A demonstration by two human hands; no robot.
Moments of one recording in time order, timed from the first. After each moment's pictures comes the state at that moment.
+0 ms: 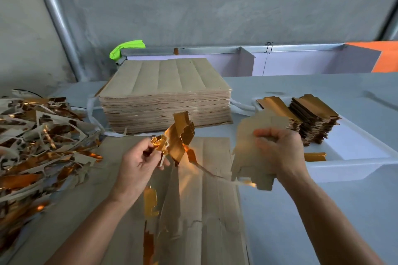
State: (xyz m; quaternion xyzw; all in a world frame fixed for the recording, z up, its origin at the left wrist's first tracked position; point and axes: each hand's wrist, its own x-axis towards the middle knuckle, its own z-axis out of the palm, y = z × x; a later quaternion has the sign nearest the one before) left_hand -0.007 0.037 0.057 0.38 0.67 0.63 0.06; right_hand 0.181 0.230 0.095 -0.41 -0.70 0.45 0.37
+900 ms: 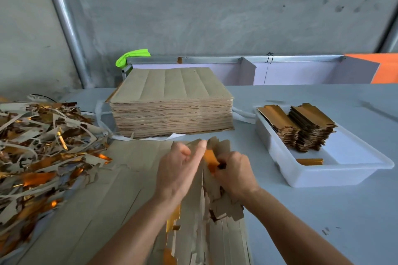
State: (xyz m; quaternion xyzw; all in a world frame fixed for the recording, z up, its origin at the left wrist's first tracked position) left_hand 0.054 0.067 0.077 0.32 0.79 0.52 0.01; right_hand 0.139 0.169 0.073 -0.31 -0.88 0.30 0.21
